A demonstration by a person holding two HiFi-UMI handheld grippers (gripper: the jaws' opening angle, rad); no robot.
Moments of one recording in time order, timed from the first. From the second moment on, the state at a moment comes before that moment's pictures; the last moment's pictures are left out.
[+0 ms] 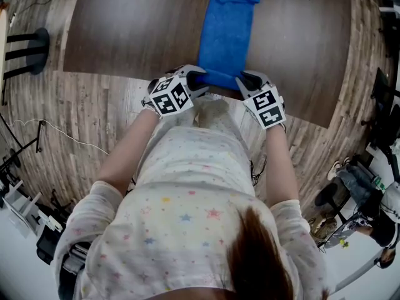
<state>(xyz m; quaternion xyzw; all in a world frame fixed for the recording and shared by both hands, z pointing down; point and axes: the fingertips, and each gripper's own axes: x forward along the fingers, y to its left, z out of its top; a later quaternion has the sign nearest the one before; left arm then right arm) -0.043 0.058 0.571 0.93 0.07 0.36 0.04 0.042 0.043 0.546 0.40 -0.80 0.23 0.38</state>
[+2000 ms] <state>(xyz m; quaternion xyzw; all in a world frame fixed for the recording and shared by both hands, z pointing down) -0.033 0.015 0.553 0.93 -0.07 0.34 0.11 0.056 0.035 0.562 0.34 -0.83 0.25 0.36</state>
